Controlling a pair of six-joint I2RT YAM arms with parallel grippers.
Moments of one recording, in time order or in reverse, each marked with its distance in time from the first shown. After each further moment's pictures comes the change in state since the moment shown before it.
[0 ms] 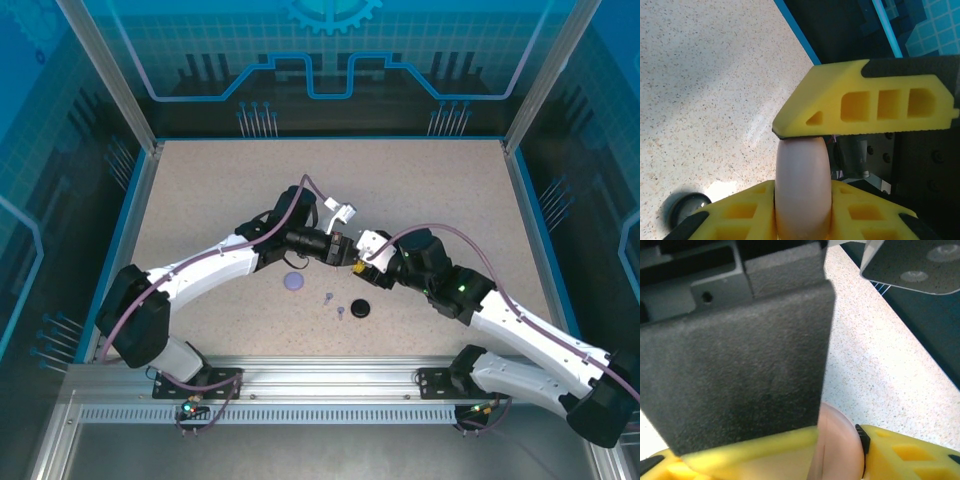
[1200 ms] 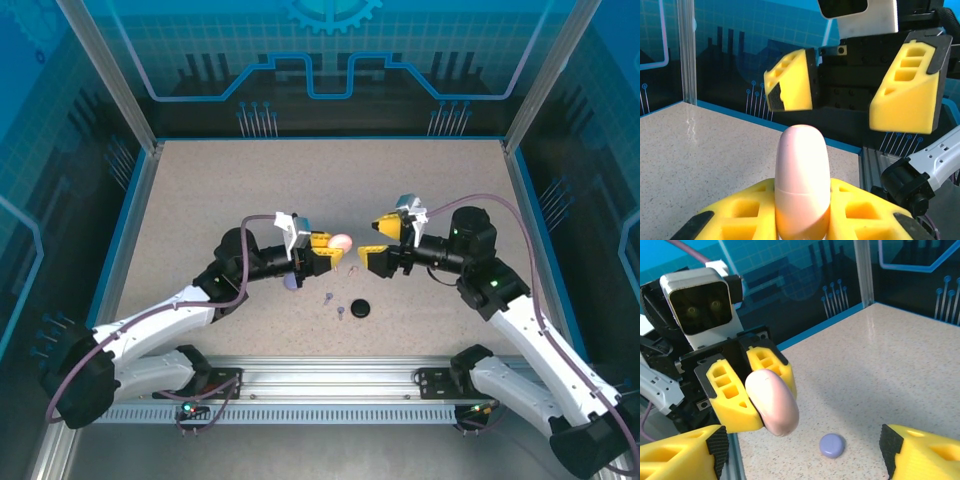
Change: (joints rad) left arm -0.014 -0.418 -0.468 0.672 -0.227 0.349; right arm -0.299 -0.093 0.059 0.130 -0.682 0.564
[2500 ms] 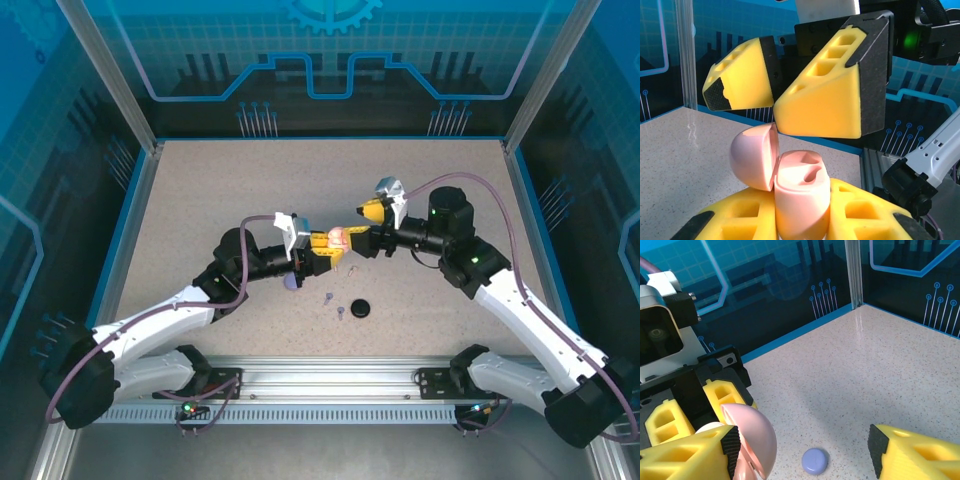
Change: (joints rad) left arm 0.000 -0.003 0.000 0.008 0.003 0.018; right arm 0.060 0.178 0.124 0.025 0.108 -0.046
